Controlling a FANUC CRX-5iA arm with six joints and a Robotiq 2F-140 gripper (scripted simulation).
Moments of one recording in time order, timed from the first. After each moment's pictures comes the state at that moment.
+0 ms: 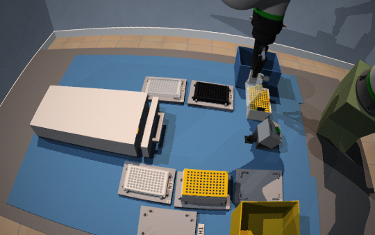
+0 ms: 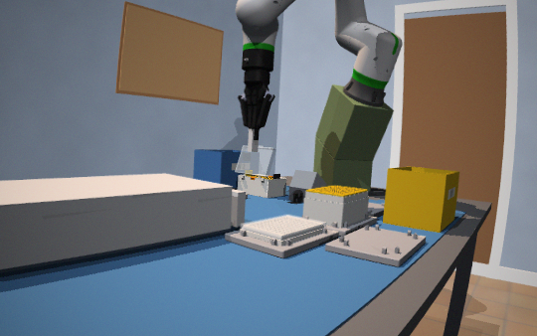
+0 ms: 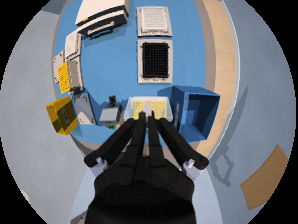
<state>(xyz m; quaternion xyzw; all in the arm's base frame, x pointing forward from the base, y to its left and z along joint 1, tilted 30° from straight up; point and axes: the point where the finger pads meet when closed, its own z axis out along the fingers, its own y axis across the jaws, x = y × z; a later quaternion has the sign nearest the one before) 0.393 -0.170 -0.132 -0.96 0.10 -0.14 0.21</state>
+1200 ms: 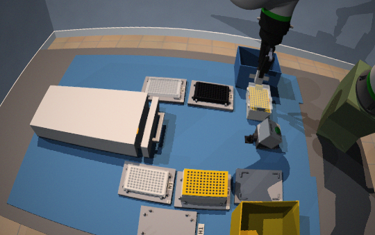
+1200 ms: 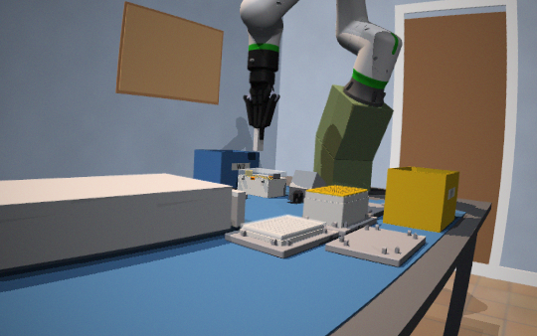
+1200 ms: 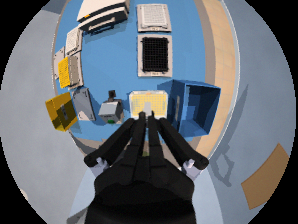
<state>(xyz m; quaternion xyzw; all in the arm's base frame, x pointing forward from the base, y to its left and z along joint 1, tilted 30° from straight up) 0.371 -0.166 -0.134 -0.96 0.10 -0.14 0.21</state>
